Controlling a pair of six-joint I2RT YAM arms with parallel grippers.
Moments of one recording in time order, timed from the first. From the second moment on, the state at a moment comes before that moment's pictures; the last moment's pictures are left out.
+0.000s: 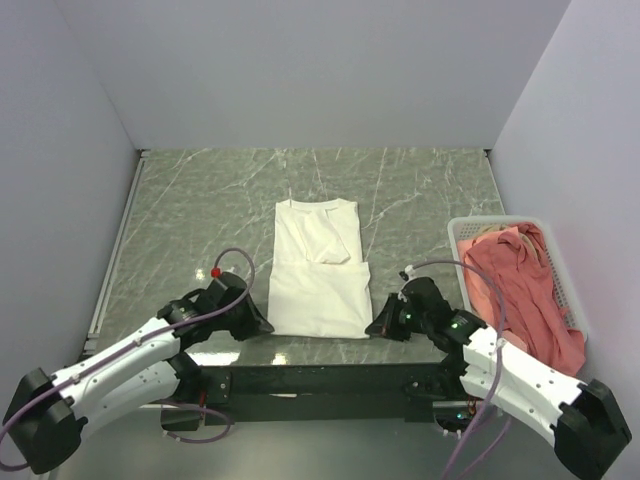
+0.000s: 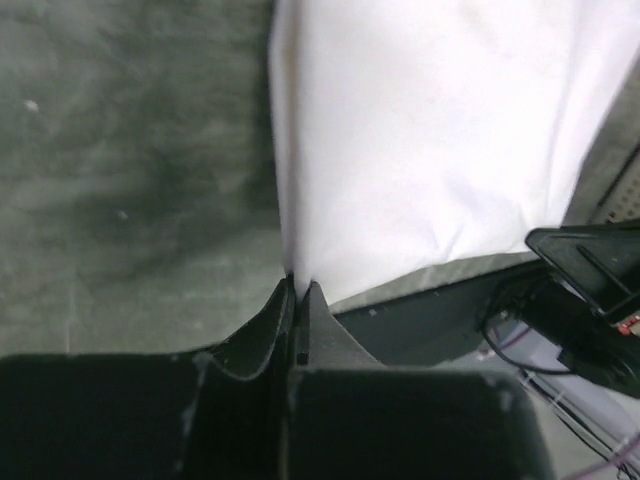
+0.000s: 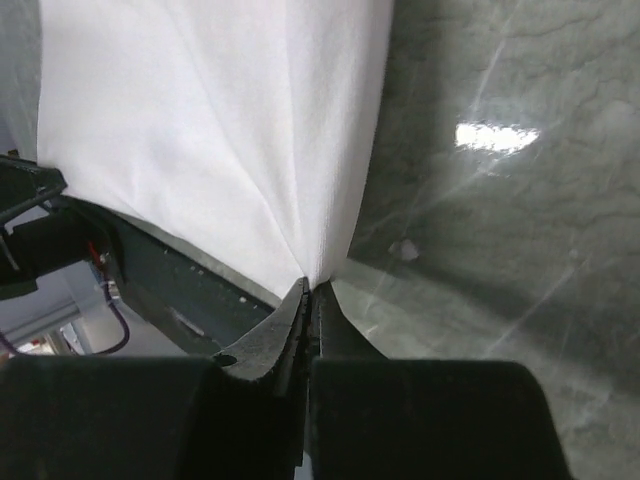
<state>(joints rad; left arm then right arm) -0.72 0.82 0.39 -0.49 0.10 -1.17 0.64 0.75 0.24 -0.30 -0.26 0.94</state>
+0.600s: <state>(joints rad) -0.63 1.05 0.81 -0.57 0.13 -1.09 0.49 0.97 0.68 -0.49 -0.29 0.84</state>
